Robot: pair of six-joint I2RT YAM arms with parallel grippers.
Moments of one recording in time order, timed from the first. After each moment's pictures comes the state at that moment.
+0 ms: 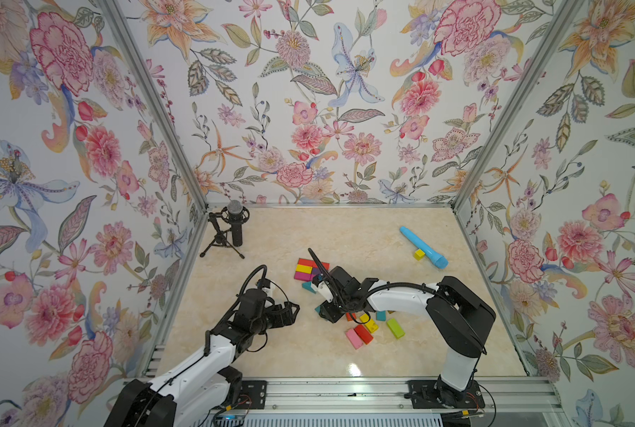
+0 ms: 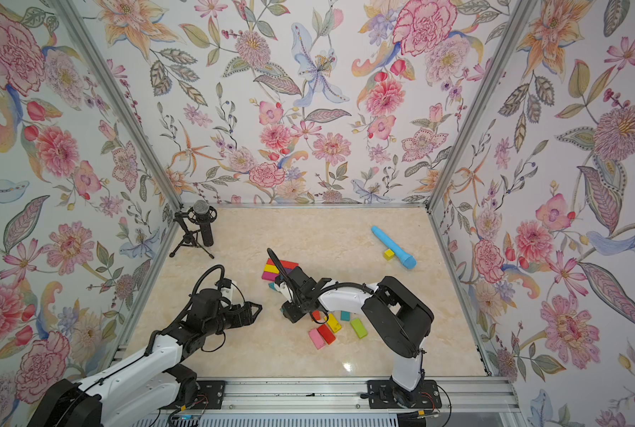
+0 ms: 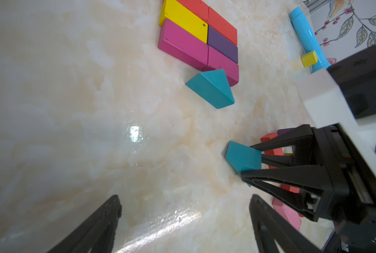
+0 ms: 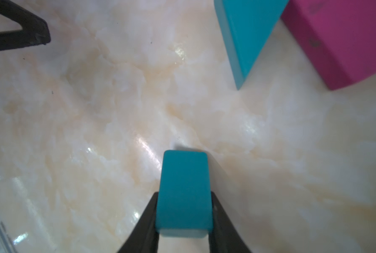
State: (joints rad) left arm -0.43 0.94 0.27 -0.04 0.24 -0.58; right arm 0.88 1.81 1.00 -0.24 -0.26 0.21
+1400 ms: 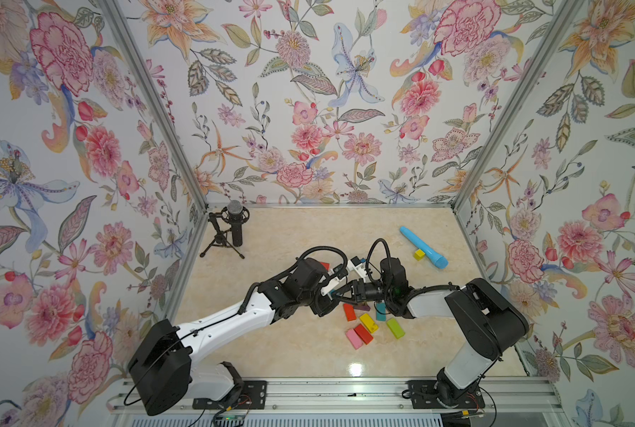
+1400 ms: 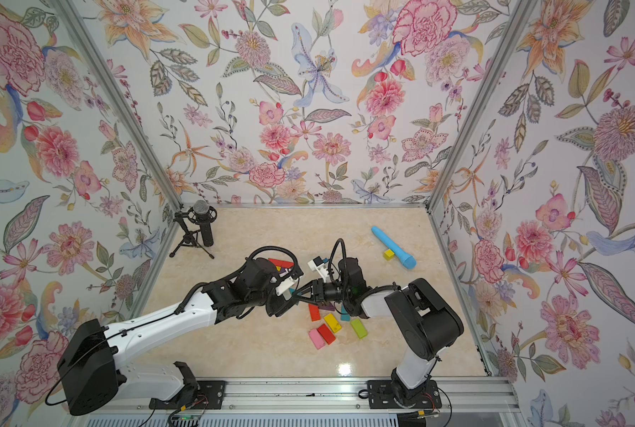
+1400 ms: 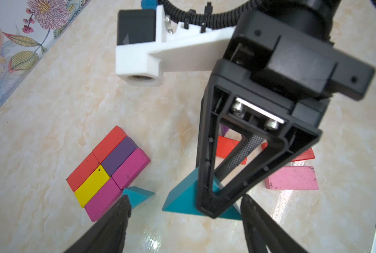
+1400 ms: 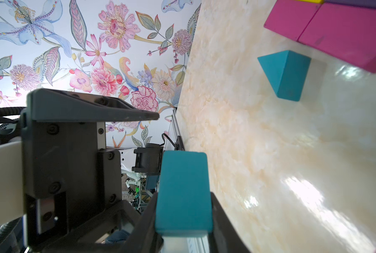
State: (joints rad) left arm -0.85 1.34 0.91 -0.34 0.03 0.26; right arm 0.55 1.70 0.61 0.72 -1.05 0.98
